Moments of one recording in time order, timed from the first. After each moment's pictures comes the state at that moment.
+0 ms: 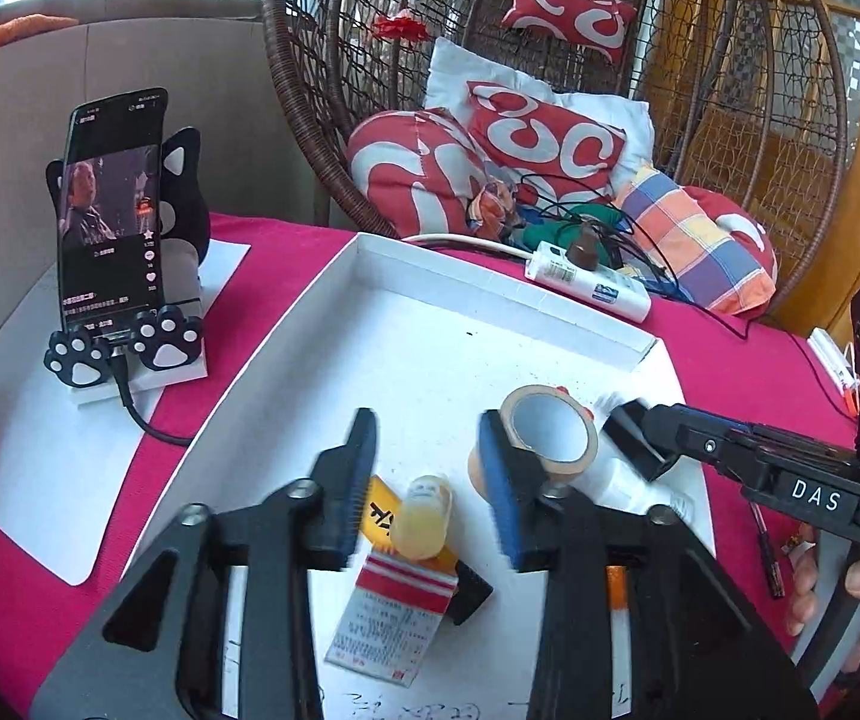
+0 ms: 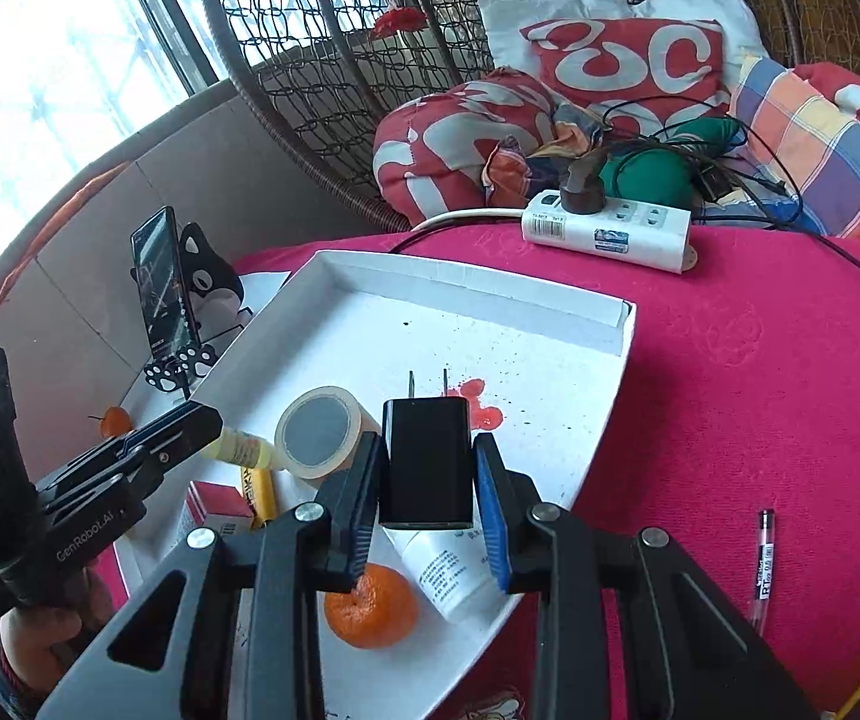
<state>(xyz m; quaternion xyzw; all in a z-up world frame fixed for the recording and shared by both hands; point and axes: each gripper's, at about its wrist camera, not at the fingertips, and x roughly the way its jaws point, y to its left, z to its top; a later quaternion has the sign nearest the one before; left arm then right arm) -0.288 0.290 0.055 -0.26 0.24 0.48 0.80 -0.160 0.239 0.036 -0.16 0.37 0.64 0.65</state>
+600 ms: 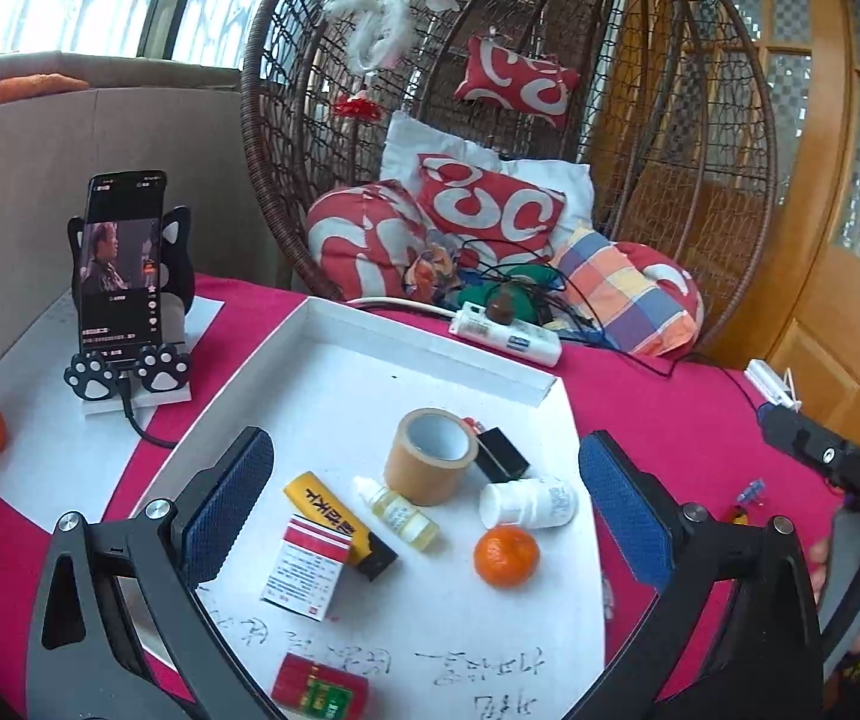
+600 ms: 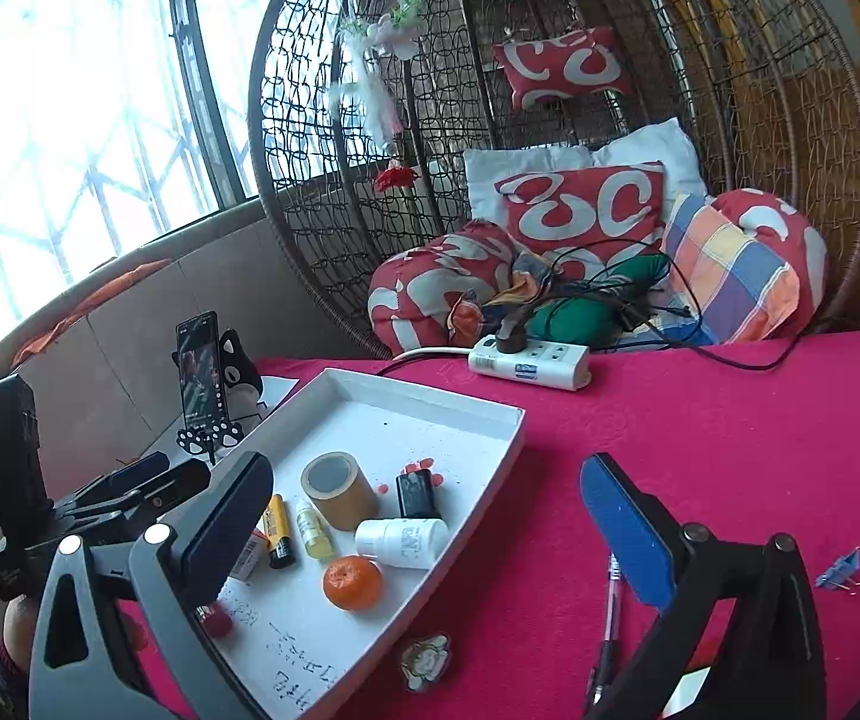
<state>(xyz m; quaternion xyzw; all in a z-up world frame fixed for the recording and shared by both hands) -0.298 0.227 0.096 -0.23 0.17 0.44 0.85 -0.138 0.118 0.107 -0.10 0.24 0.66 0.71</state>
